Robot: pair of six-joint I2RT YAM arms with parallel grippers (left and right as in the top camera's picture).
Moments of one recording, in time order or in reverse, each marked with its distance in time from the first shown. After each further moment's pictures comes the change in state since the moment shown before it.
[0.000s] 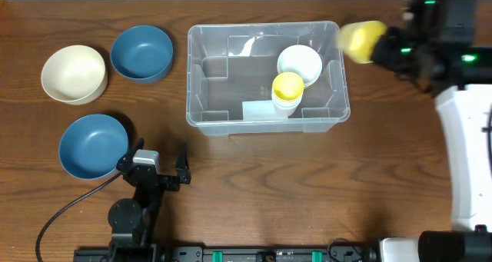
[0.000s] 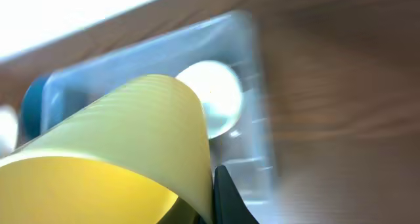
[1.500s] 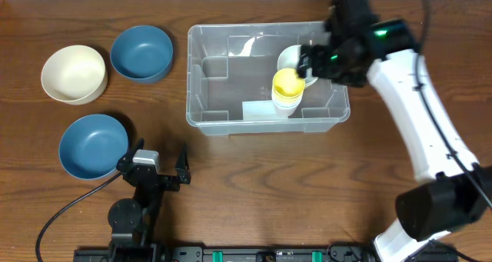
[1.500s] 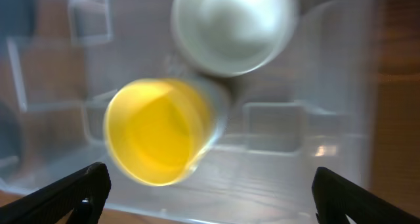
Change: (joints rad) left arm 0.000 0.000 0.000 0.000 0.000 0.000; right arm 0.180 0.235 0.163 -0.233 0.084 0.019
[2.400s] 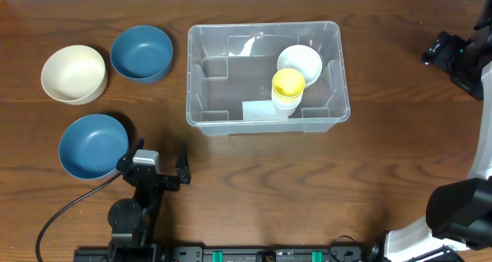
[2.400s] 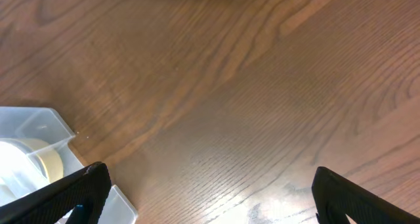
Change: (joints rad) left arm 0.000 0.000 0.000 0.000 0.000 0.000; right arm -0.531 -0.039 0.024 -0.044 0.249 0.004
